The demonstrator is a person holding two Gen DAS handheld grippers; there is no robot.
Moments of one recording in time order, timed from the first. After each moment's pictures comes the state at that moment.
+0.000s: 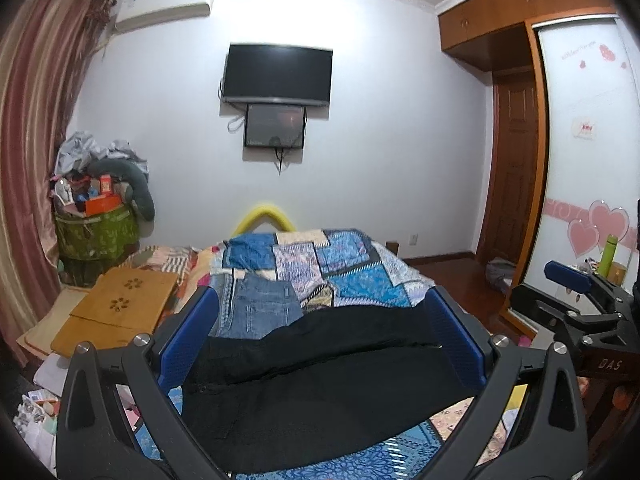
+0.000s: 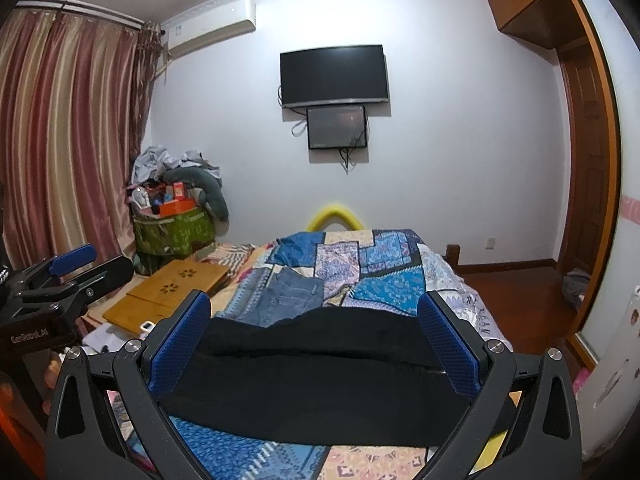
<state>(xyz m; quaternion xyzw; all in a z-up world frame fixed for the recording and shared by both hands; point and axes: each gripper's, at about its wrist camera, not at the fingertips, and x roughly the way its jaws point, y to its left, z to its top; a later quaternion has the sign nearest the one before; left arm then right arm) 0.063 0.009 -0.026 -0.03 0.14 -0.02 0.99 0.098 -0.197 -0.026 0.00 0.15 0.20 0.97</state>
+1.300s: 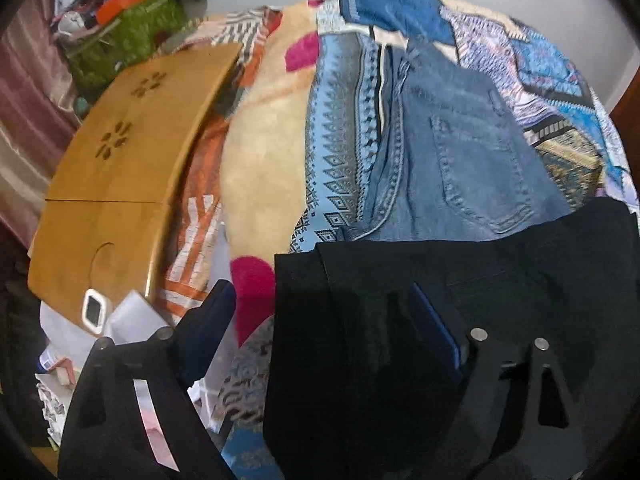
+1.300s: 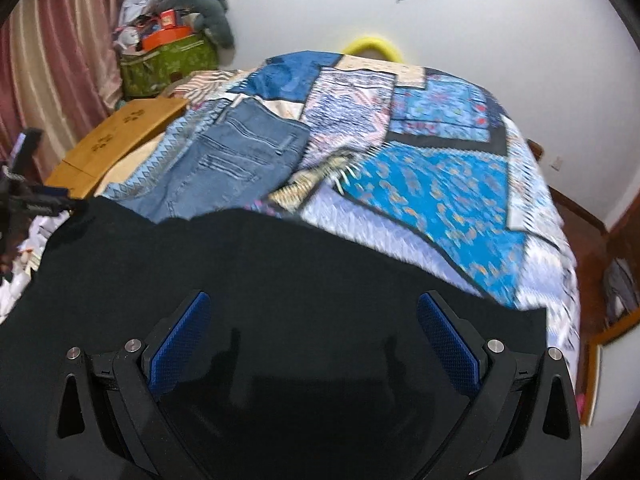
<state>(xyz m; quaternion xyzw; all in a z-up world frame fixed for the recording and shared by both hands) 0.423 0.244 -0.305 -0.07 0.54 0.12 0.83 0.423 -0.155 -0.188 -0.13 0.43 0.28 0.85</state>
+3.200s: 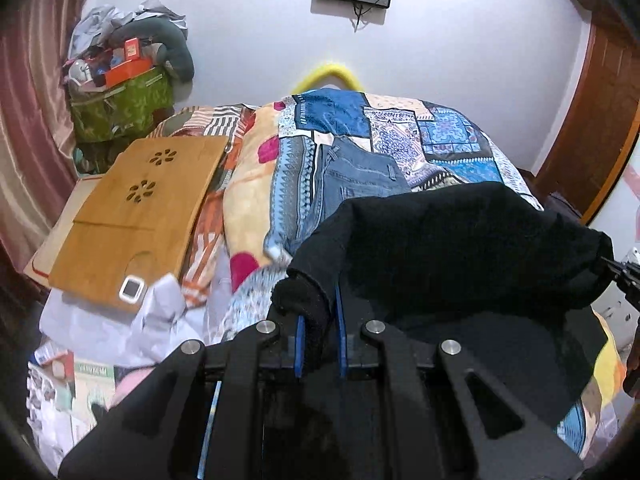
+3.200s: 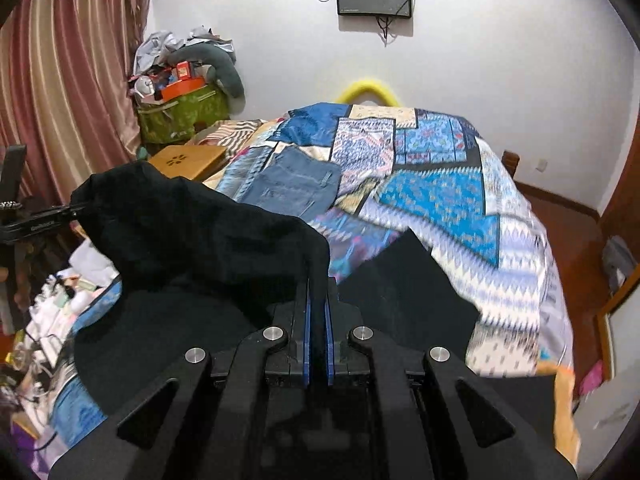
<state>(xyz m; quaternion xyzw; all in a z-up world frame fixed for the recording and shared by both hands) 0.244 0.183 -0.163 -0.08 0.38 0.06 0.92 0.265 -0.170 -0.129 -0.06 0.37 0.27 0.89</state>
